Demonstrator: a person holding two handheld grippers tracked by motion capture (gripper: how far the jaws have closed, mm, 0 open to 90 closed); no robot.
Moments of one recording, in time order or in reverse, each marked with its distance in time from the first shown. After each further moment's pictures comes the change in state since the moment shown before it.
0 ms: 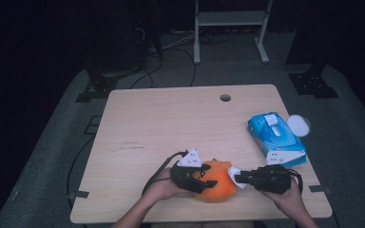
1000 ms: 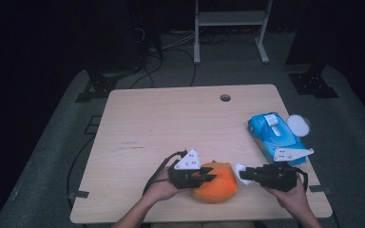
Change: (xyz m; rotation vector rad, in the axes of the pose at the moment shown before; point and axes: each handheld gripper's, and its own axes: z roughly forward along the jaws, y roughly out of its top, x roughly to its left) left arm -0.009 0.013 -0.016 -0.047 0.019 0.073; right arm -0.011 -0.002 -0.013 -0.061 0.003 0.048
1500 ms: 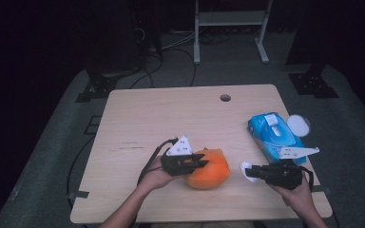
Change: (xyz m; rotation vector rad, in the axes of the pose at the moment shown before) left arm 0.032 0.006 -0.016 -0.009 0.076 -0.032; right arm -0.014 -0.005 -0.011 0.009 -0.045 0.031
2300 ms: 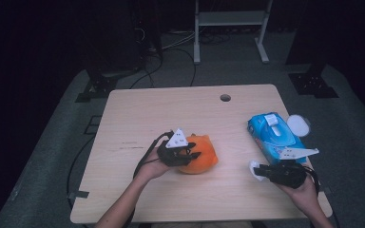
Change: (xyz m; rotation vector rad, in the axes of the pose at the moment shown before) left arm 0.033 -0.012 0.005 0.057 0.113 0.015; right arm -0.029 -0.018 -0.003 0.111 -0.203 -0.030
